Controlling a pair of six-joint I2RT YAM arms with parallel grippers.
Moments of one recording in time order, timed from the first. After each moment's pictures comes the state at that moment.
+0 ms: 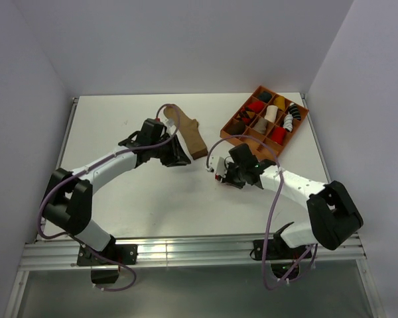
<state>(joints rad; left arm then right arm) -0.53 1.58 1.07 -0.27 0.41 -0.76 0.57 1.37 0.70 -0.36 -0.15 -0.72</state>
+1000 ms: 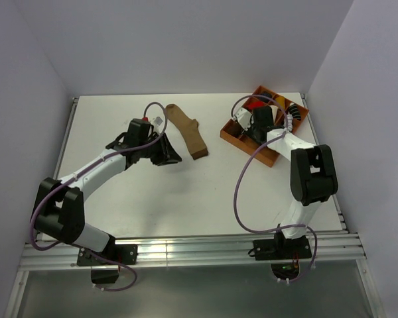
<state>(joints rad) -0.43 1.48 1.00 -0.28 0.45 -0.73 0.16 1.76 1.15 -0.23 0.13 -0.77</state>
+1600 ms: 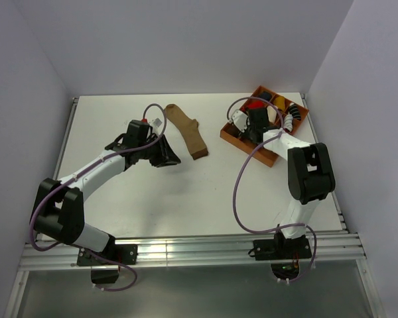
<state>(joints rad) -0.42 1.47 0.98 -0.28 0.46 -0.72 0.19 1.80 1.14 -0.20 0.18 -0.80</state>
